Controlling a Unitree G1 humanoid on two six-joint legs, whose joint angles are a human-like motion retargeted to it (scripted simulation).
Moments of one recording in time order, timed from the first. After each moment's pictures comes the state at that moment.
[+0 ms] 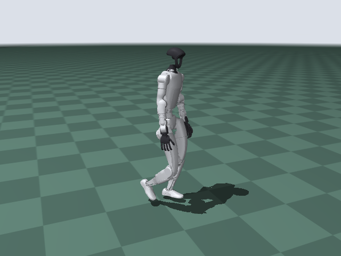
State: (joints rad) left arm -0.04 0.23 -0.23 1.22 -0.06 -0.03 0.07; right arm -0.13 -0.19 0.25 1.33 0.09 -0.02 -0.04; waist 0.03 -0.17 0.19; left_leg -0.14 -0.23 0.10 0.39 -0.27 0.09; right_leg -0.29 -0.28 -0.12 1.26 -0.23 0.02
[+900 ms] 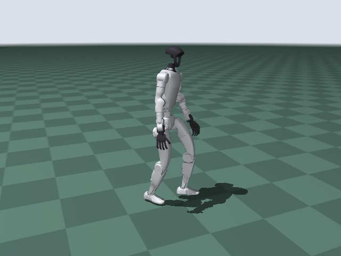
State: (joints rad) left arm -0.10 0.28 -0.19 1.06 0.02 -0.06 0.07; right arm -0.08 -0.18 0.20 1.36 0.06 -0.03 -0.04; waist 0.08 -0.12 0.17; left_leg -0.42 0.07 0.19 0.60 -0.26 -0.03; right_leg 0.04 0.01 -0.04 0.39 -0.35 0.07
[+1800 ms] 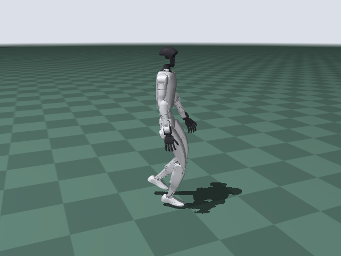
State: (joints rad) left arm -0.10 0.26 -0.21 1.11 -0.09 -0.02 0.06; right arm -0.06 -0.19 0.21 1.33 0.13 0.02 -0.11; waist -0.02 0.00 0.18; left_leg -0.17 0.05 0.07 1.14 -0.40 0.07; right_leg -0.23 0.03 -0.13 0.68 -0.21 0.05
